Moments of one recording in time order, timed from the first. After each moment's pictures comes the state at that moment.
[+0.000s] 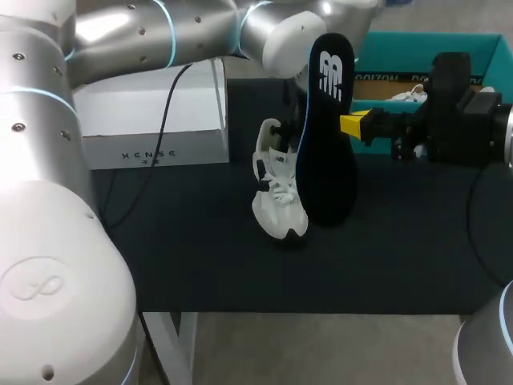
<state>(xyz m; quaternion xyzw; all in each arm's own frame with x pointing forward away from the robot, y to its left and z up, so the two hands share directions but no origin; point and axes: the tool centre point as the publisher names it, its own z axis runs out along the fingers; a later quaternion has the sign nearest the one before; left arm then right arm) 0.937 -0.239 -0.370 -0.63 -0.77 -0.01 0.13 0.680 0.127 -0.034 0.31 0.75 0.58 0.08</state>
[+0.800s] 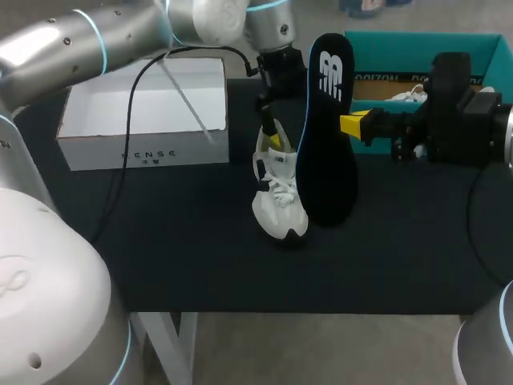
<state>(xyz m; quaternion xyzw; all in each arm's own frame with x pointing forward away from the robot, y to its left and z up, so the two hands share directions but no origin) 0.960 -0.235 -0.298 -0.48 -0.86 0.18 0.05 0.680 0.127 -0.034 0.31 0.75 0.58 0.08</state>
